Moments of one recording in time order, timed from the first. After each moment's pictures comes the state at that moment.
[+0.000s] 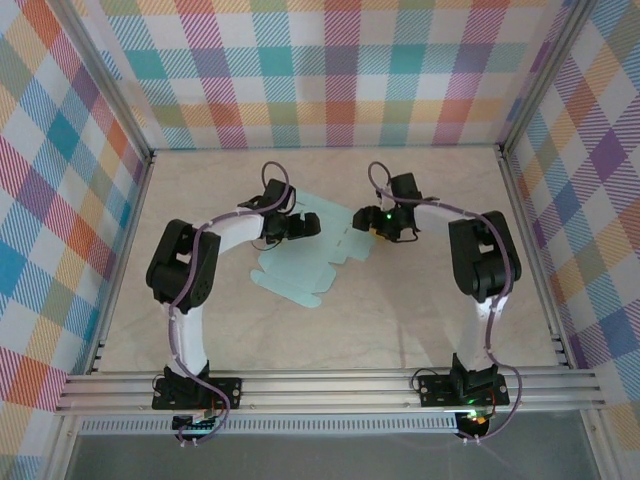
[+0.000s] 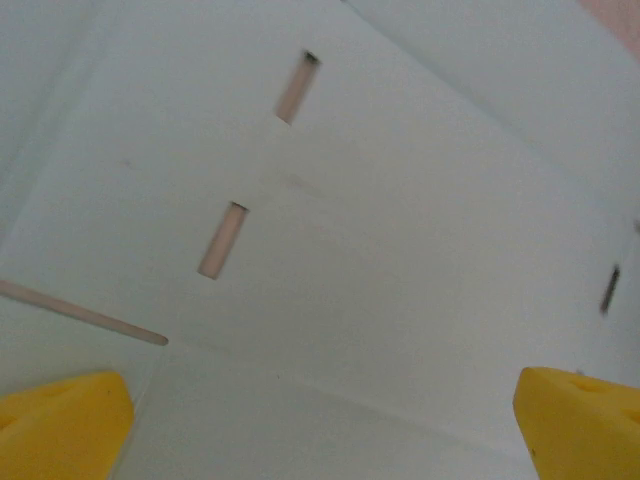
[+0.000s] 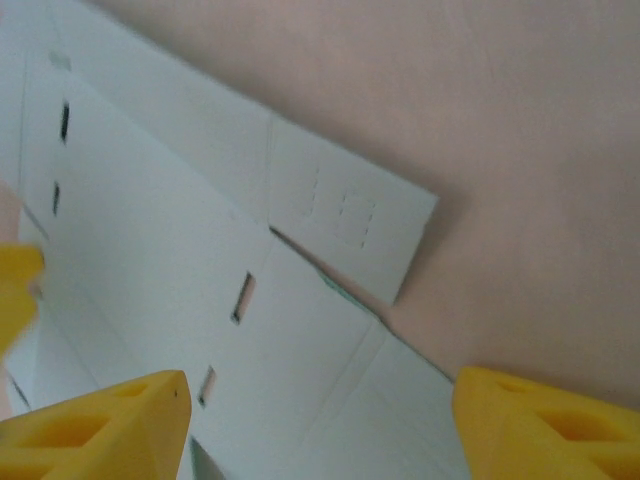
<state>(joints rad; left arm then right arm) -0.41 2.00 1.33 -0.33 0.15 -0.52 0.30 1.97 1.23 -0.29 -0.47 0.45</state>
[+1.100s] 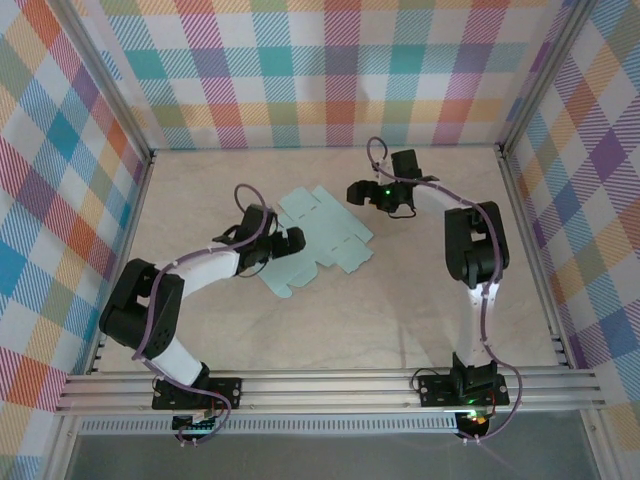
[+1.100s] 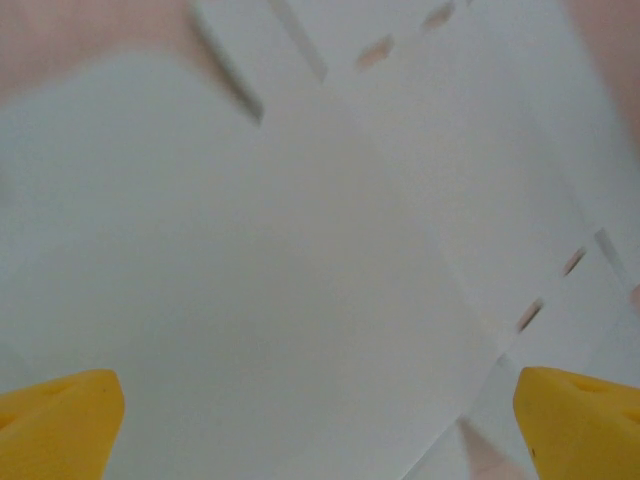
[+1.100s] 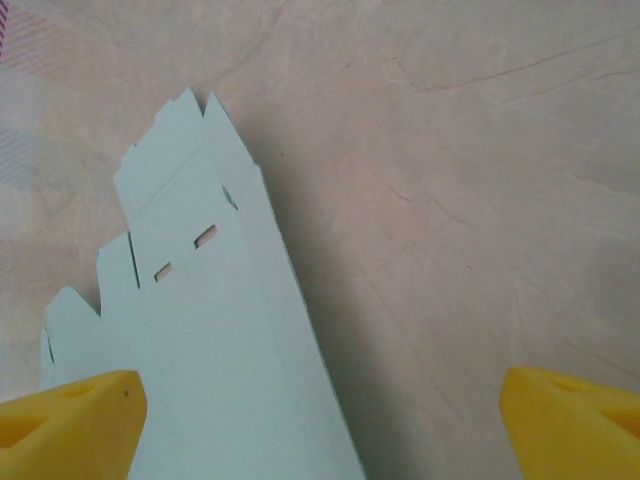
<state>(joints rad) -0.45 1.60 0.85 -0.12 0.04 -0.66 0.26 2.19 1.61 -0.32 -0.58 0.33</state>
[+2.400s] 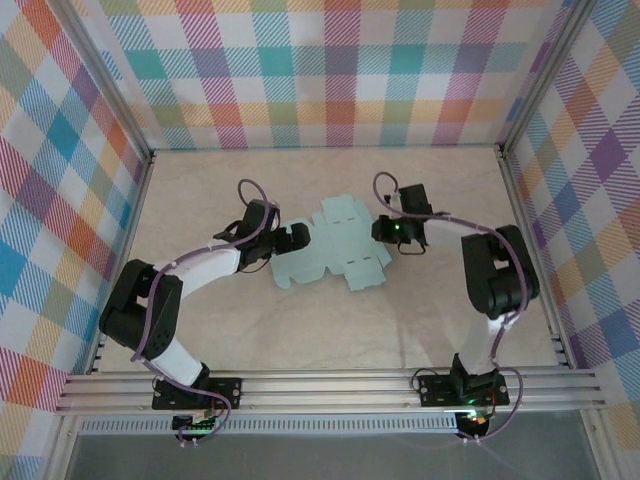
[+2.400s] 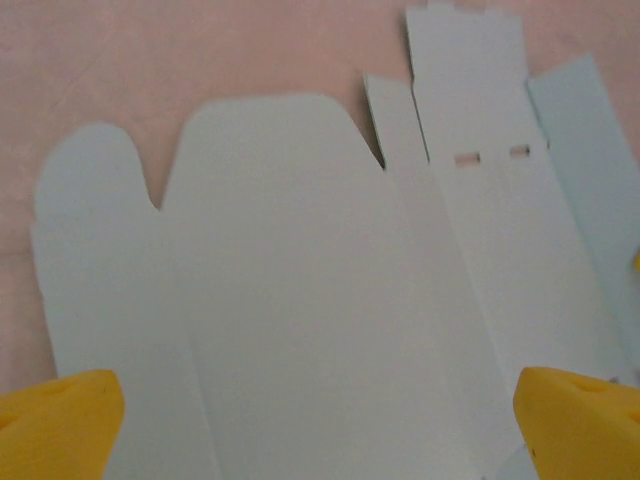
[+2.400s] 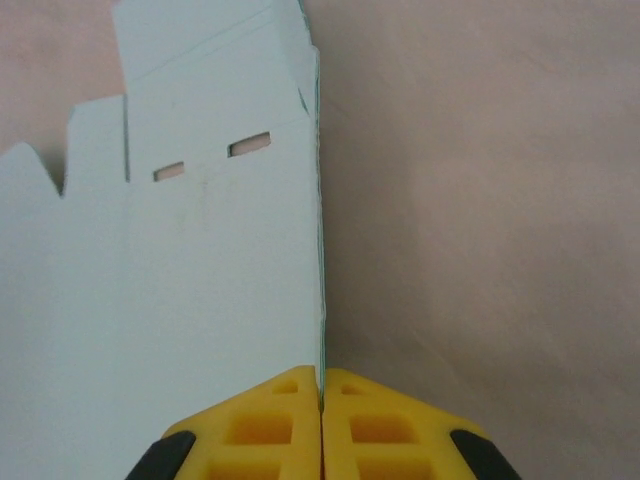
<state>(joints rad) -0.46 1.60 0.93 -0.14 0.08 -0.62 0.29 1.81 1.01 -0.14 -0.34 0.37</state>
